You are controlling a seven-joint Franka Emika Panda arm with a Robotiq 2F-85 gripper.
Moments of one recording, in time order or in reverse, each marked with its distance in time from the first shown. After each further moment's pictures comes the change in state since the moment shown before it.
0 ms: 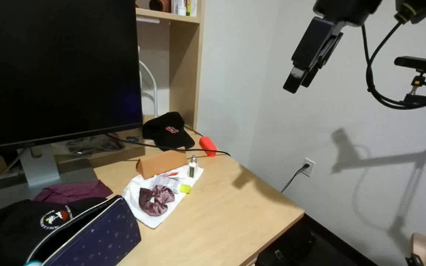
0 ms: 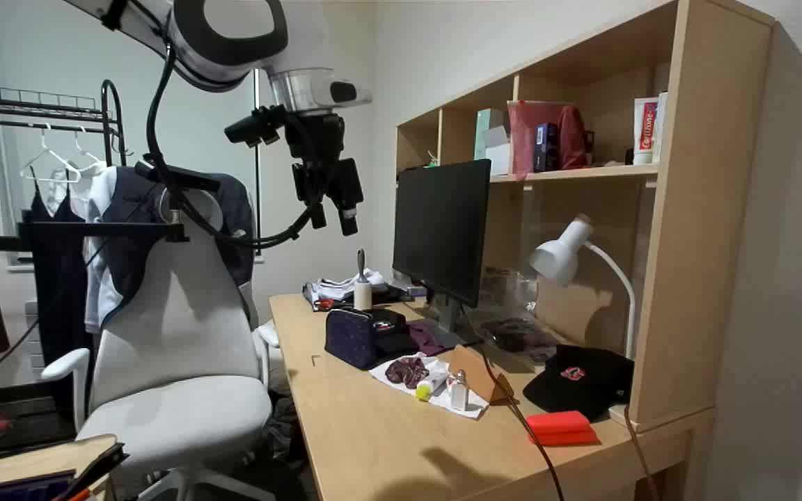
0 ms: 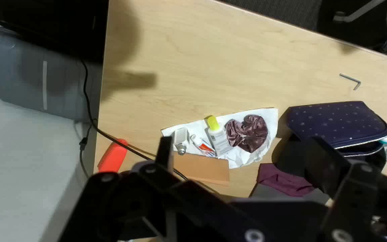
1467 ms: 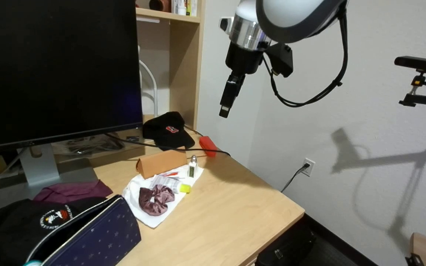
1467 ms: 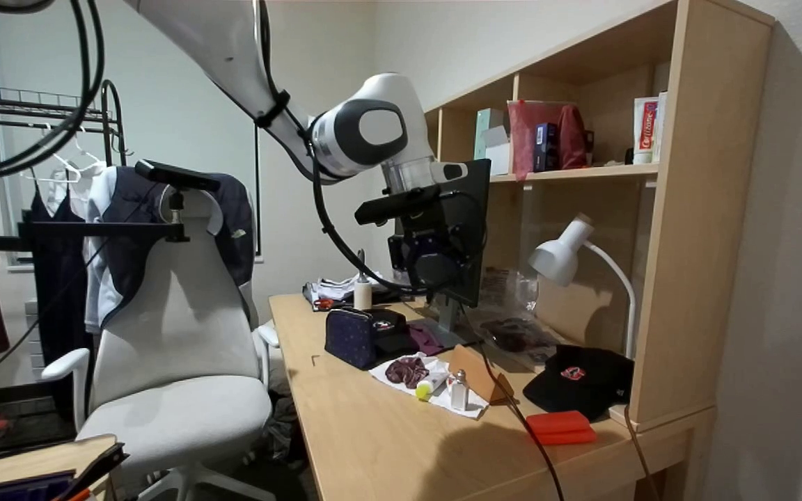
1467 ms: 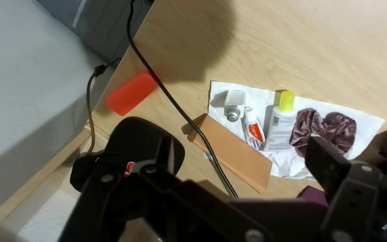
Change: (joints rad) arm -0.018 0.603 -0.015 0.339 -0.215 0.295 -0.277
